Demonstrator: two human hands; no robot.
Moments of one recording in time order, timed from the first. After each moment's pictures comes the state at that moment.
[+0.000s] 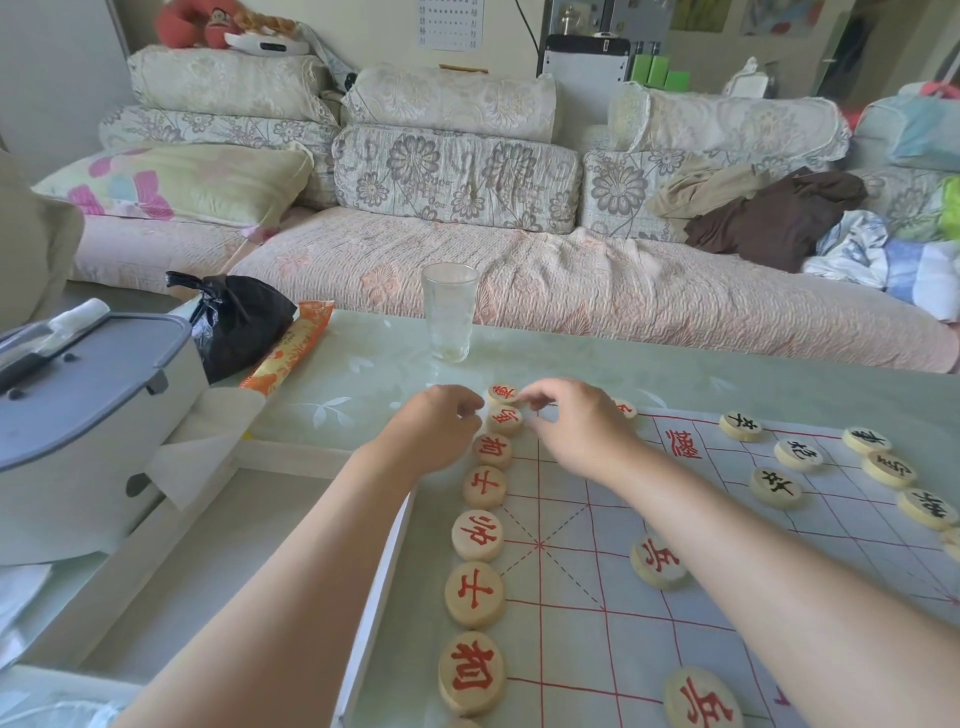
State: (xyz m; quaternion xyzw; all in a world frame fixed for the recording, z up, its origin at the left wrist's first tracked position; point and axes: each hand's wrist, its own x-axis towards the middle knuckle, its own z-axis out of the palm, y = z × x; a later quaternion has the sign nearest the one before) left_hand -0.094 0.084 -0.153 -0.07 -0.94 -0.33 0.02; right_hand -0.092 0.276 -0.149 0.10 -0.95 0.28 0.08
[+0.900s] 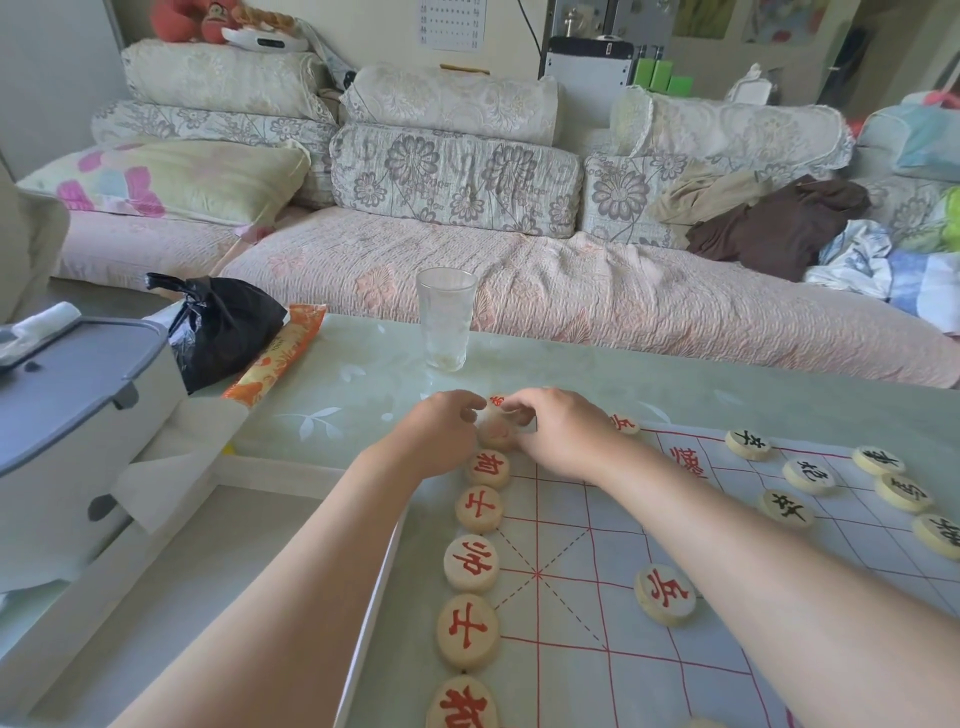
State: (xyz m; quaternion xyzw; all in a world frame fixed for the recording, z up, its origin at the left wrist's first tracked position) left_hand -0.118 0.094 -0.156 -0.05 -0.92 -0.38 -0.03; right_hand -0.121 0.268 -0.146 0.12 -0.97 0.19 0.02
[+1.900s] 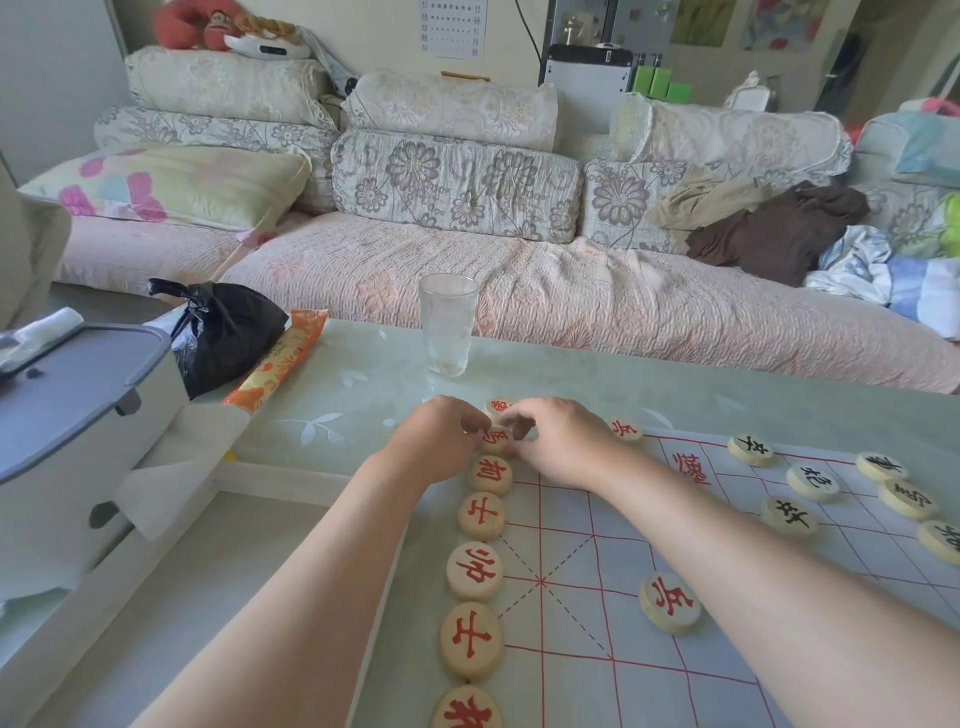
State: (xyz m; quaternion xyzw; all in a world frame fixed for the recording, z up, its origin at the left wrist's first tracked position) left_hand -0.125 0.089 -0.164 -0.06 -0.93 -0.35 0.01; right_hand -0.123 0.266 -0.149 0.14 -0.97 0.20 0.01
